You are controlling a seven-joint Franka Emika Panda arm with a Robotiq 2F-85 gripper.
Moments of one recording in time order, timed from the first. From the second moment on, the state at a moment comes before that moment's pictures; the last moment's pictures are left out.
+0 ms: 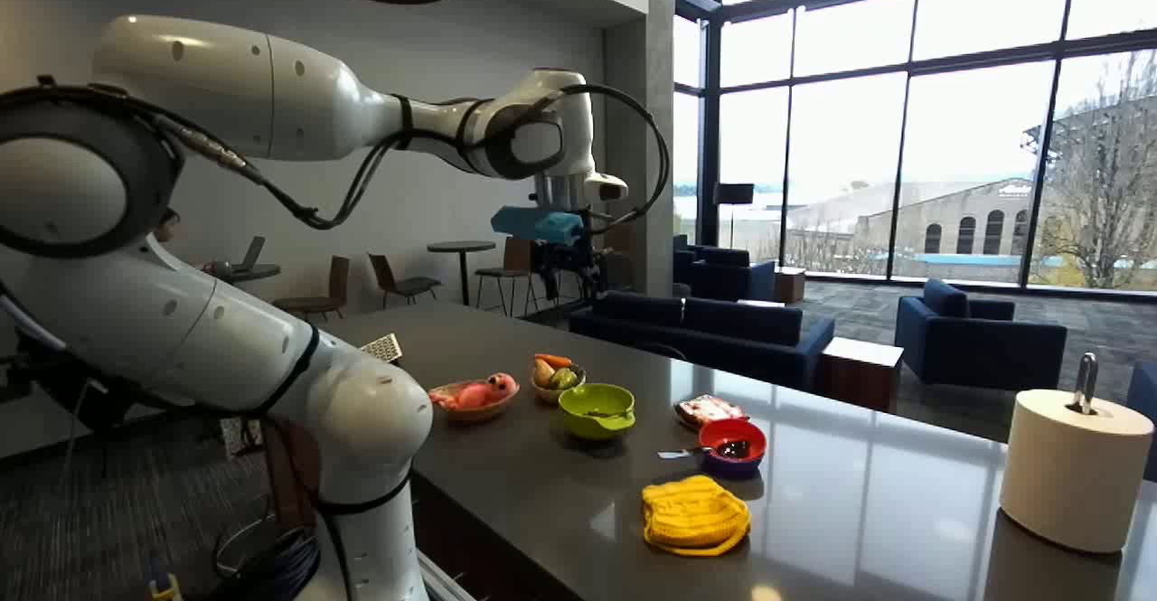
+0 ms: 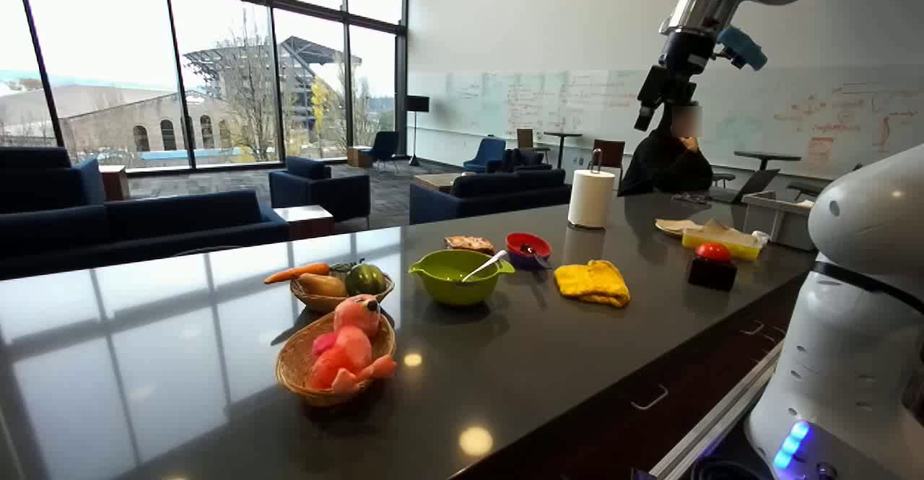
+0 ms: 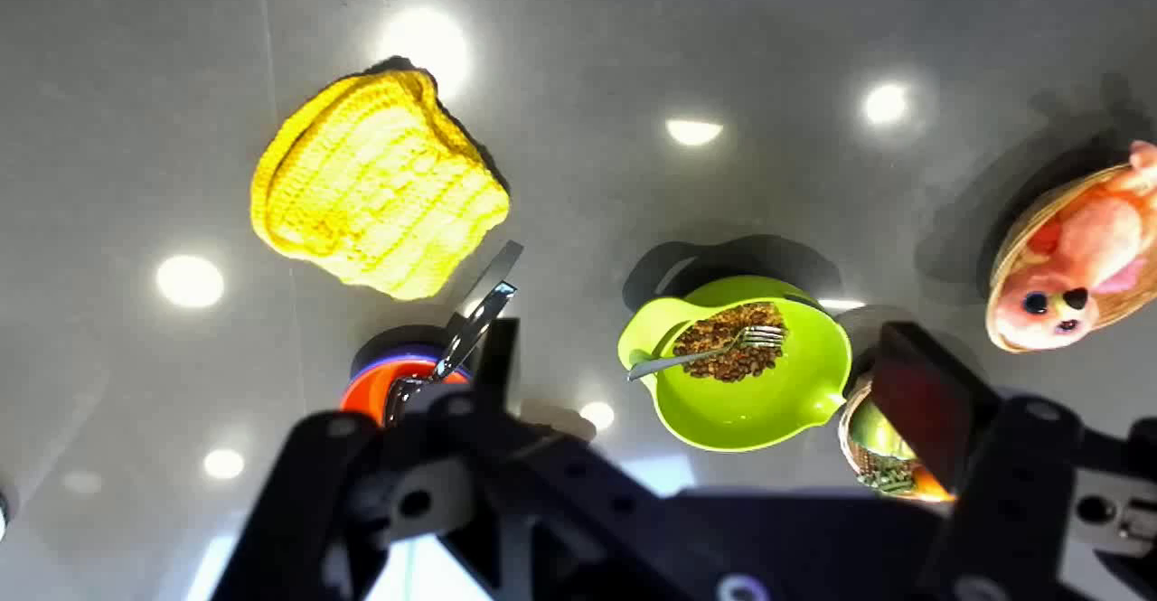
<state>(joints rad) -0.05 -0.88 -0.23 -2.53 -0.02 1.85 -0.27</state>
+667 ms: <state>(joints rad) -0.04 -0.88 -0.23 -2.53 -0.02 1.86 -0.27</state>
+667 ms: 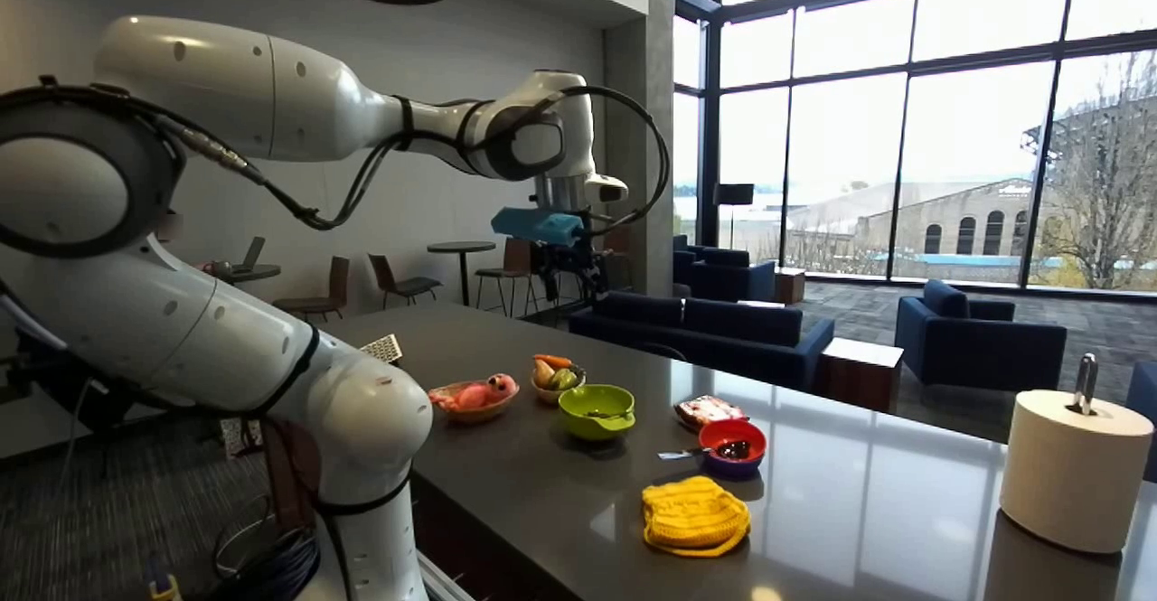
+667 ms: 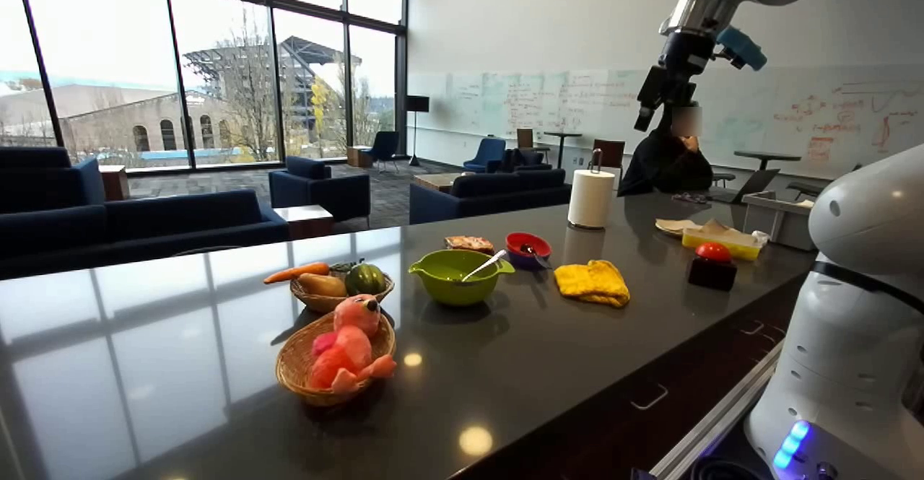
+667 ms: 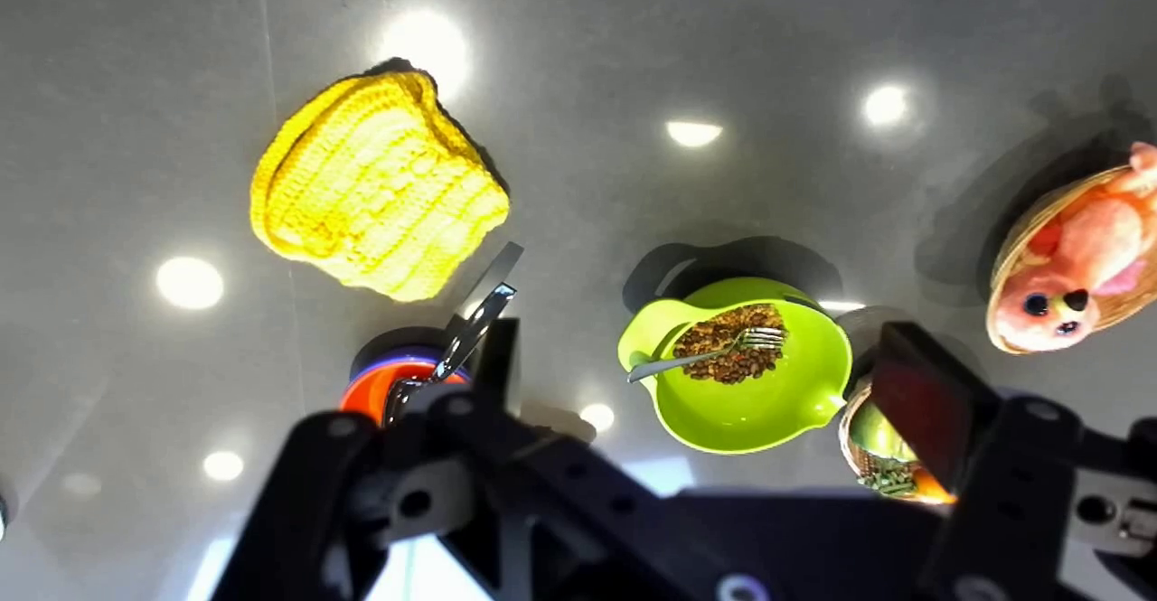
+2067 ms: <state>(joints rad) -0.05 -0.20 -0.27 -2.44 -0.02 2.30 -0.59</state>
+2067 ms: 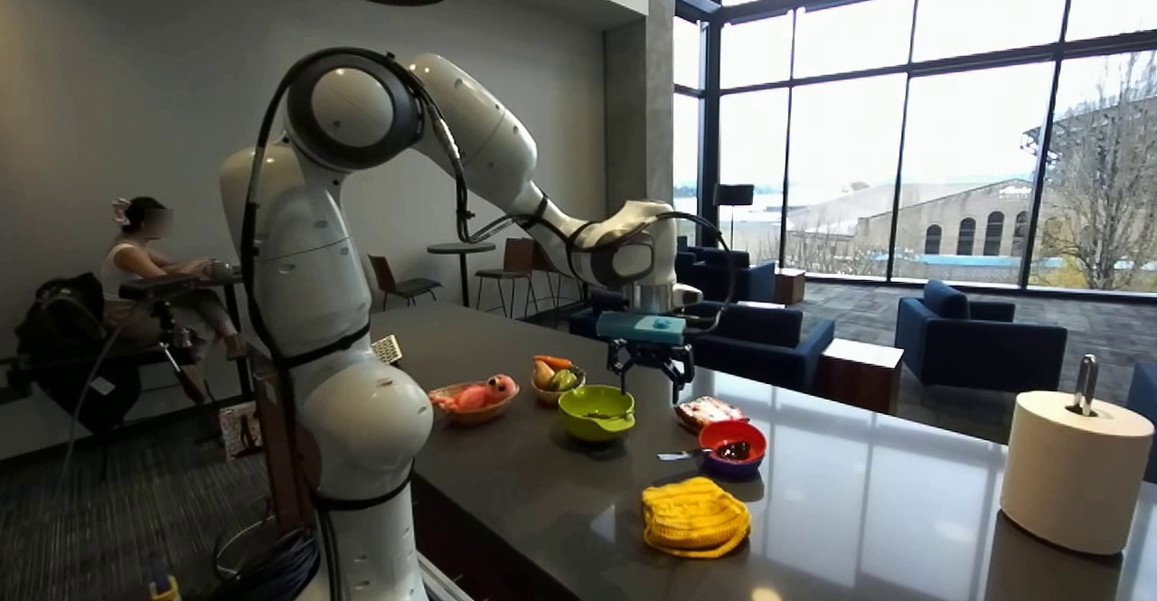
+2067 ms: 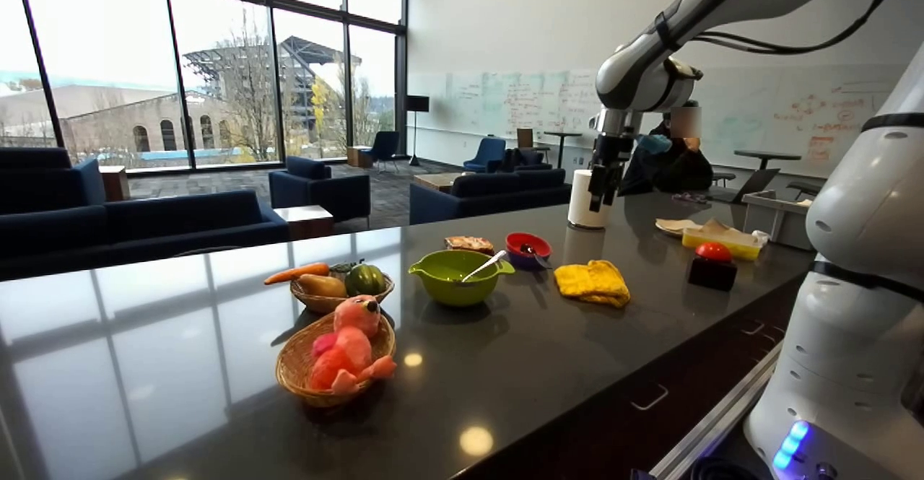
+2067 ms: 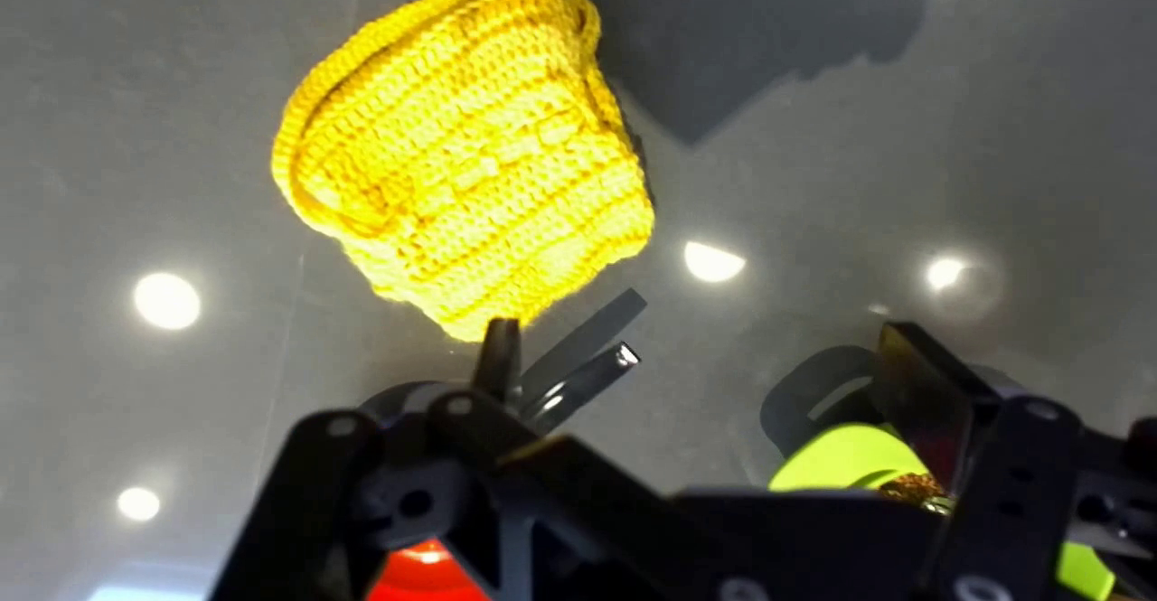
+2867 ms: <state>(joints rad) -0.16 0.04 -0.28 -2.41 0.15 2.51 -0.85</state>
